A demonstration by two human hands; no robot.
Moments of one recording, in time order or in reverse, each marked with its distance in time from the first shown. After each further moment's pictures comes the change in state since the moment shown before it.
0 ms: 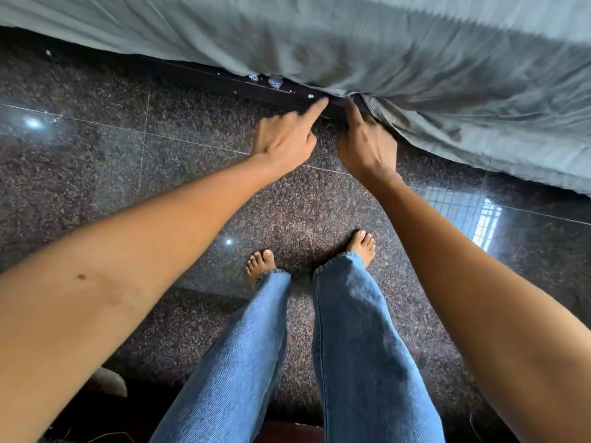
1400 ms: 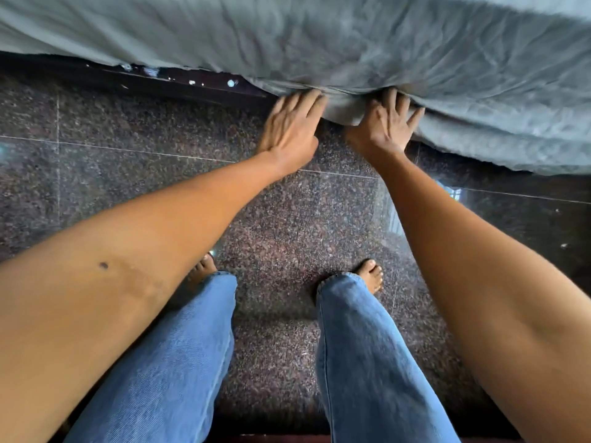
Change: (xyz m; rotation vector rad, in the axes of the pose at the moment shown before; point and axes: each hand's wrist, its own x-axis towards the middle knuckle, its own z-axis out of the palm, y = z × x) left_hand 0.049 0.165 0.061 0.057 0.047 0.158; right_hand -0.014 0.174 -0.031 -0.127 0.019 0.350
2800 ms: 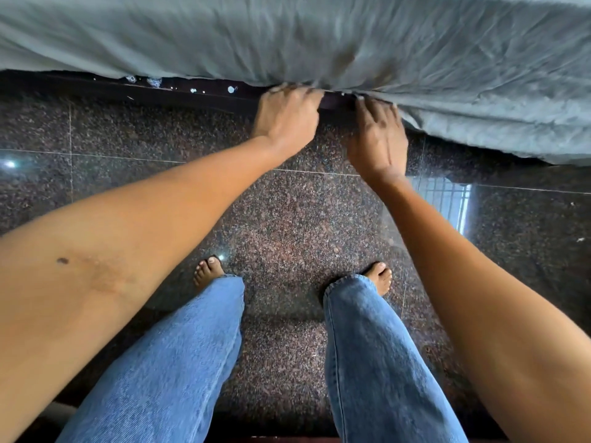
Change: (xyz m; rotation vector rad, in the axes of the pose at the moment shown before) left_hand 0.010 0.003 -0.031 0.104 0.106 -0.056; right_hand -0.017 0.016 0.018 0.154 0.206 -0.261
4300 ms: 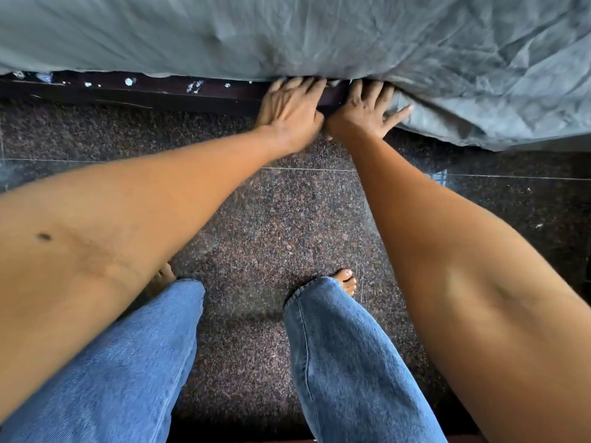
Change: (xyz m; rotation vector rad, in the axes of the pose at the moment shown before) left_hand 0.047 0.127 0.043 -0.052 -0.221 0.053; right_hand 0.031 0.089 -0.014 -0.042 -0.347 0.498
